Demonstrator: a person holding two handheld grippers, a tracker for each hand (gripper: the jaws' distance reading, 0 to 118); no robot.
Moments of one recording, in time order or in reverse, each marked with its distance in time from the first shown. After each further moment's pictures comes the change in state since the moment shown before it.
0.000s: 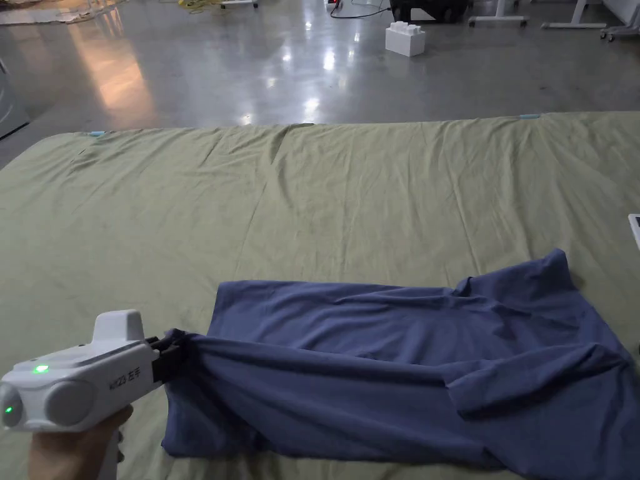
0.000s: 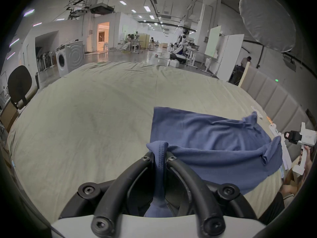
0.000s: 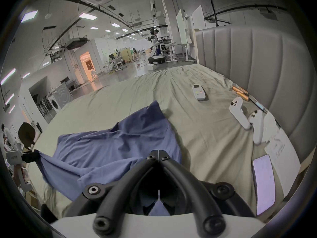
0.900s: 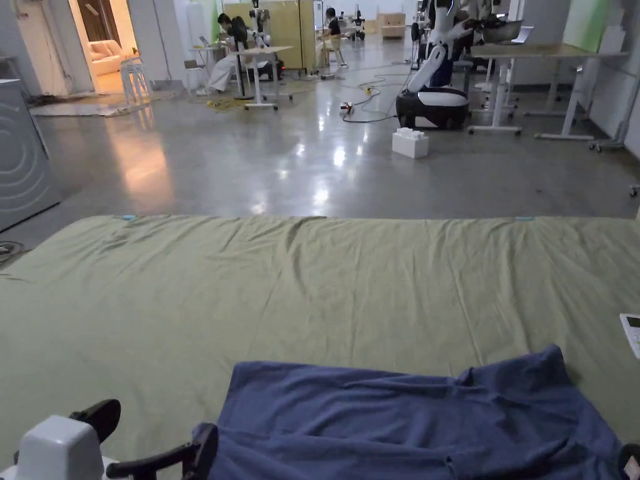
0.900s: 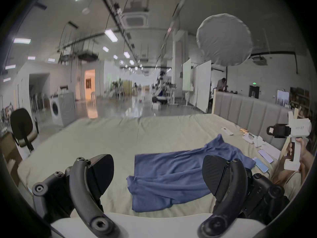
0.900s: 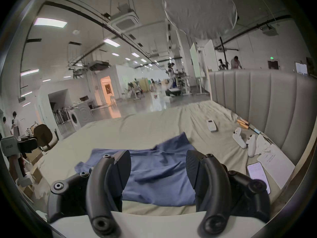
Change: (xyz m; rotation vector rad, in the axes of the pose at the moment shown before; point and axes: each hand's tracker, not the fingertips) left arm 0.062 -0.044 0.246 0.493 -0.102 -0.222; right arm -0.066 -0.054 0.197 0.369 0.171 0.060
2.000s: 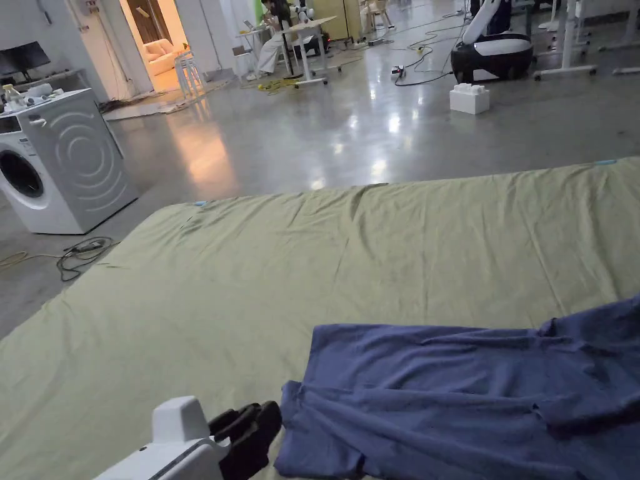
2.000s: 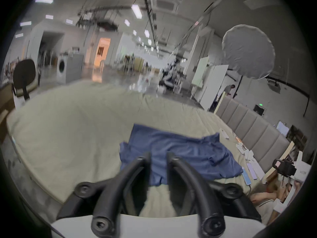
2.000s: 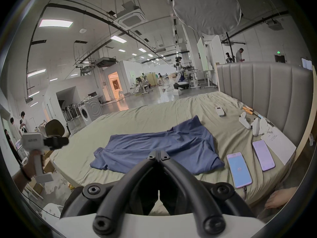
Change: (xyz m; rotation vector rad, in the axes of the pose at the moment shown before) left arm -0.055 -0.062 -0.056 -0.289 -0.032 0.400; right arm -0.030 -0.047 0.053 -0.100 0.056 -0.042
